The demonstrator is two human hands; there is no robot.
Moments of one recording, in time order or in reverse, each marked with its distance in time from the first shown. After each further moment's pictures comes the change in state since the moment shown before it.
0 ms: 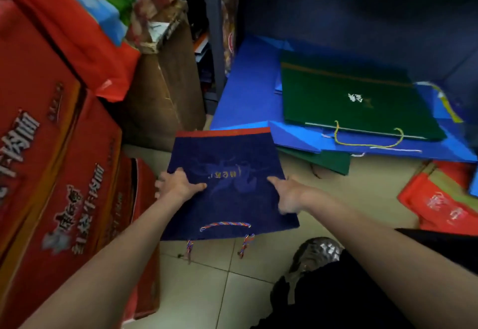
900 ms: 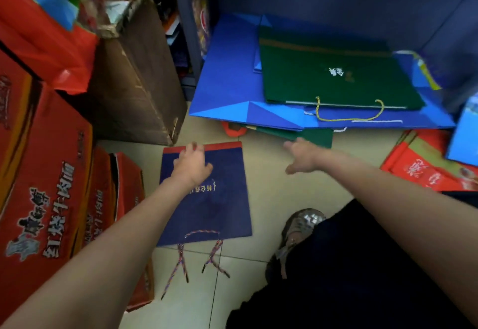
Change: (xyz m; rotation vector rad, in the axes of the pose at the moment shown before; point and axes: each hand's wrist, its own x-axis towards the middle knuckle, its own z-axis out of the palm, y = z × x) left_hand -0.014 0.047 0.025 0.244 0.008 0.474; right_hand 0.012 0.064 -0.030 -0.049 0.137 -0.006
